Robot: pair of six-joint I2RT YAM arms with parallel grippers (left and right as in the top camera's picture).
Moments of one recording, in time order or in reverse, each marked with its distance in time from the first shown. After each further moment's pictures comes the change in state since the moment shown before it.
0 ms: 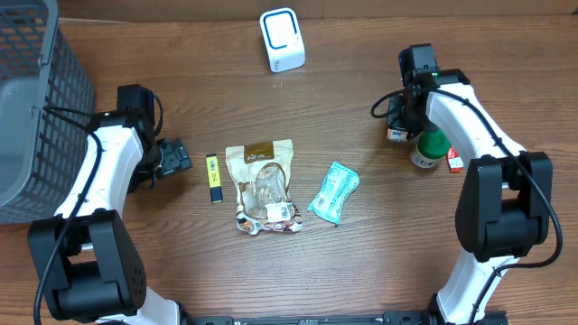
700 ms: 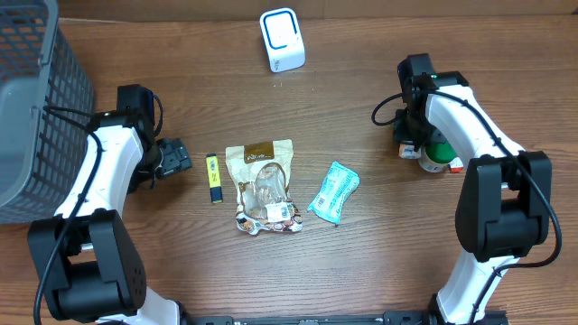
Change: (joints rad) left arm 0.000 0.000 0.000 0.000 0.000 0.000; right arm 0.000 0.000 -0.018 -0.111 0.099 0.001
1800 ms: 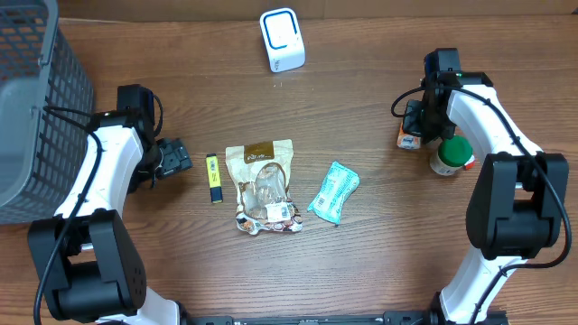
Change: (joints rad) left arm 0.000 0.000 0.000 0.000 0.000 0.000; right arm -0.105 0.000 -0.001 0.082 -0.220 -0.052
